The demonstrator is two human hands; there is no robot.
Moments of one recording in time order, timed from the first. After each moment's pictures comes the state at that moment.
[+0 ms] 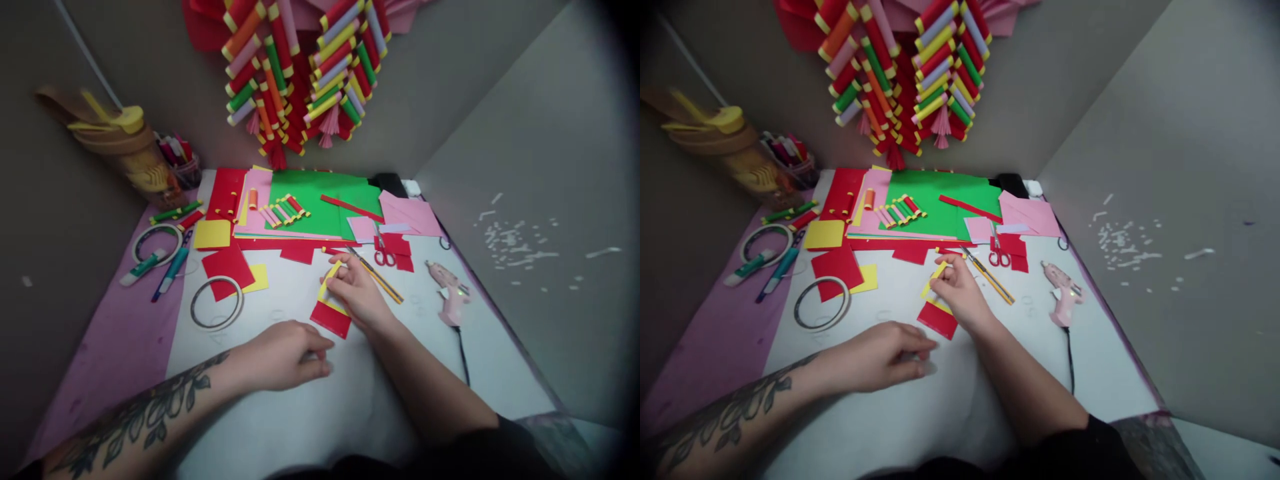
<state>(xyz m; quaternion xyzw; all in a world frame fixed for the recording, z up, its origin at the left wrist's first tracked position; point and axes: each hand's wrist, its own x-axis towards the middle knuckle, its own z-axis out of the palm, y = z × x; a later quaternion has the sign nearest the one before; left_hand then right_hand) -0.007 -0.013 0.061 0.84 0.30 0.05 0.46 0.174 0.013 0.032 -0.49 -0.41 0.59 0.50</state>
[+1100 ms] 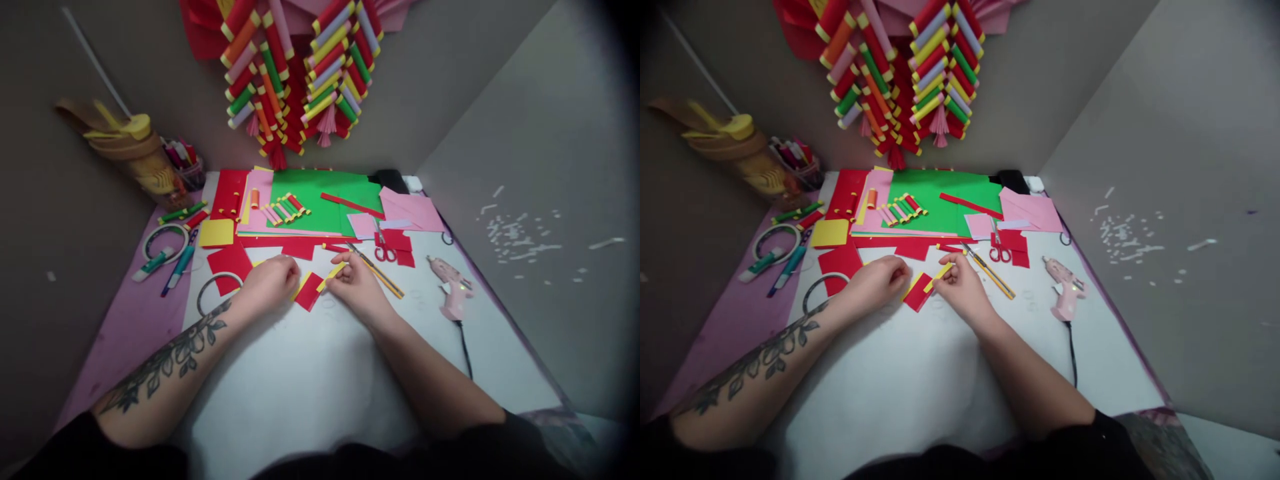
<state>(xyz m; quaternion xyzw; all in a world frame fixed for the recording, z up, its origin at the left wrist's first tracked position) -0.012 0.047 0.042 0.81 0.51 0.10 0.26 0.178 0.009 0.035 -0.57 -0.46 0.51 0.44</state>
